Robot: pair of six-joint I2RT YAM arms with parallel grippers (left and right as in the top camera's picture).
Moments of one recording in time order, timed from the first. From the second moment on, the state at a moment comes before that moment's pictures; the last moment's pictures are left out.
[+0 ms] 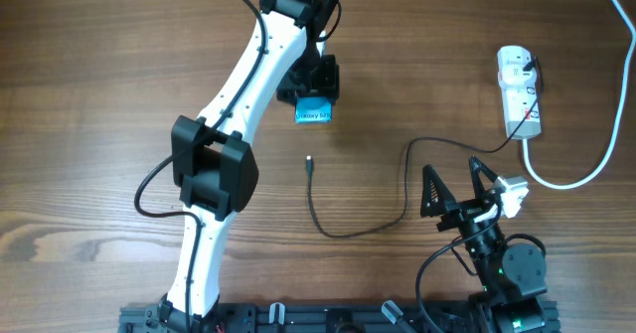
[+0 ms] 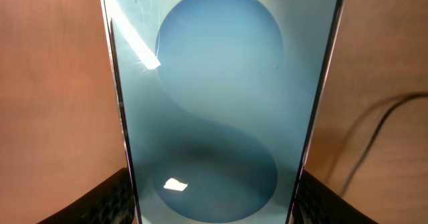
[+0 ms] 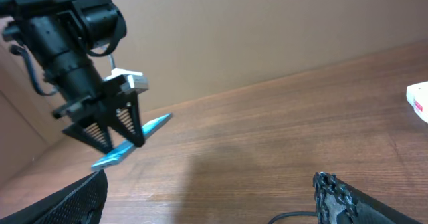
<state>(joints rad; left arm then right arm) -0.45 2.34 2.31 -1.58 0.15 -0.43 0.23 0.02 0.01 0.00 -0.06 0.39</state>
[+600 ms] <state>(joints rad) -0.52 2.34 2.32 -1.68 0.35 -0.53 0.23 0.02 0.01 0.00 -0.06 0.39</state>
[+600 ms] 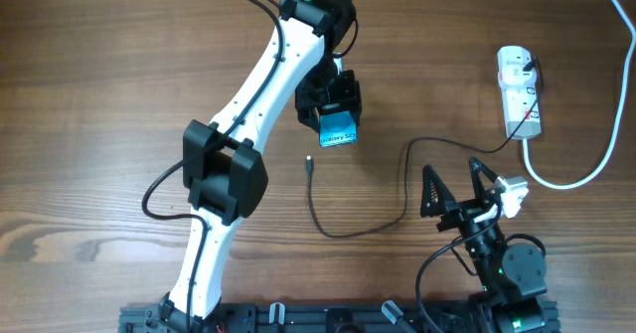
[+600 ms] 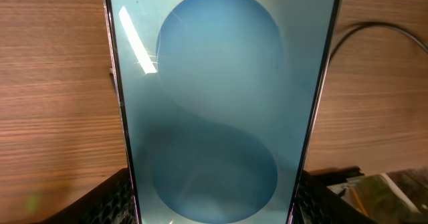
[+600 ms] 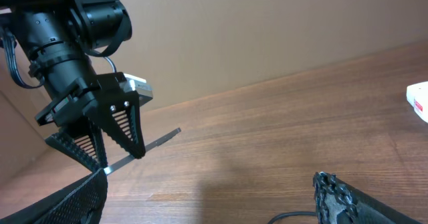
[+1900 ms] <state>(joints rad) -0.51 2.34 2.32 -1.44 0.41 -0.80 0.23 0.55 0.04 0.27 -0.31 1.10</state>
